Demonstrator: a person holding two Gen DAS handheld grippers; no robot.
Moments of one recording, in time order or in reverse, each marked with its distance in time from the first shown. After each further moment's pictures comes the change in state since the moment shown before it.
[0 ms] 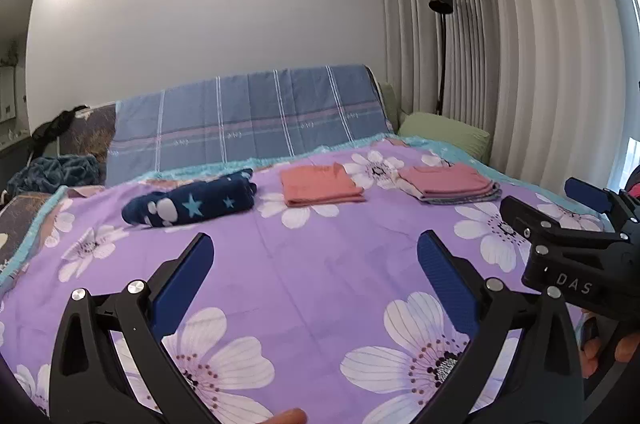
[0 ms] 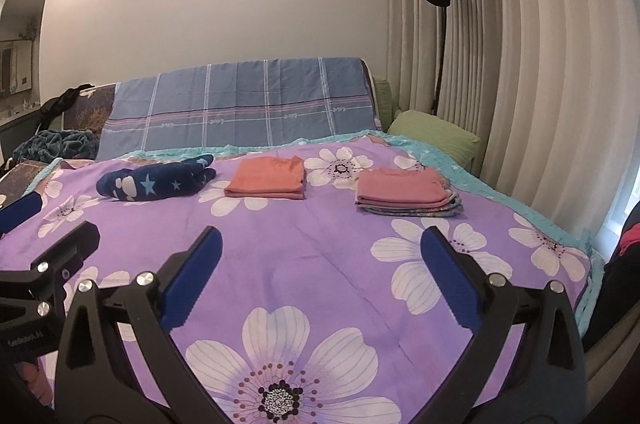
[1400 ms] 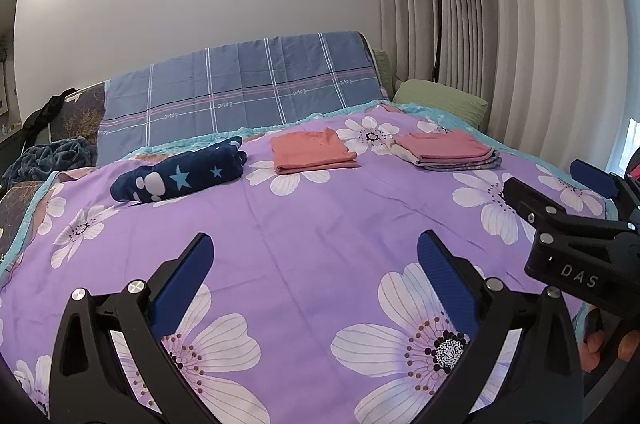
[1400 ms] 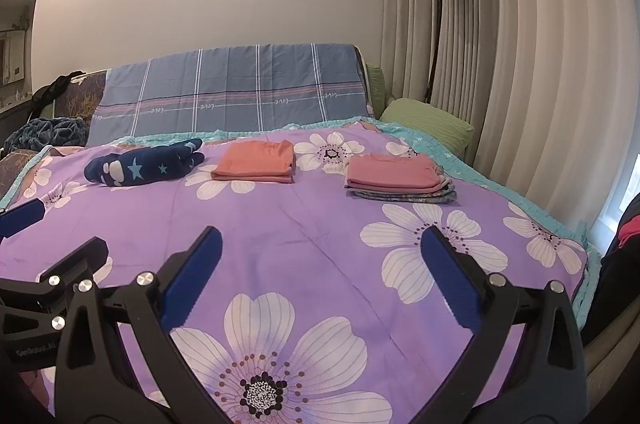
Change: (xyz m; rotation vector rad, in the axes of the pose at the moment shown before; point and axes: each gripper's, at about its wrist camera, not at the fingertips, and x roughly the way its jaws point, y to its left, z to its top) left arm 0.027 -0.017 -0.014 0.025 0.104 0.006; right arm 0.019 -0.007 -0.015 -0.012 0.043 -0.026
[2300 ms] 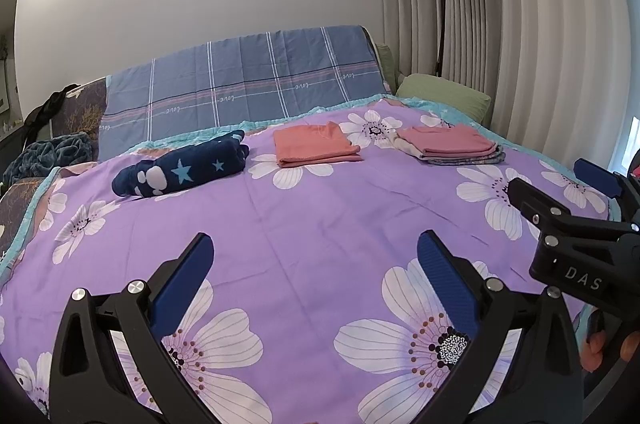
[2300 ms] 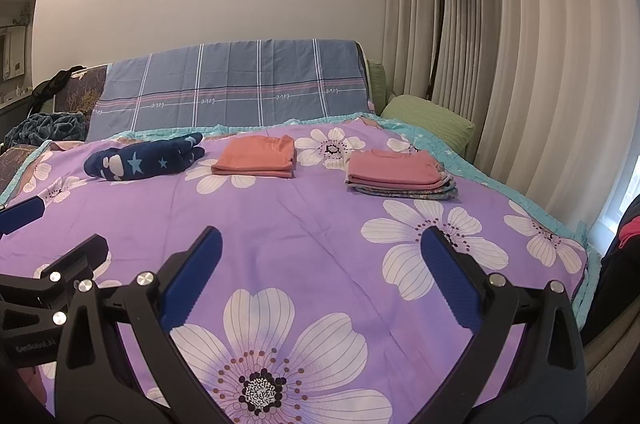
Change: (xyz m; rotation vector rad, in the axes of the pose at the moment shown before) left arm 0.006 0.000 -0.003 -0.005 0.020 0.012; right arm 0.001 0.001 -0.003 -0.012 0.010 0.002
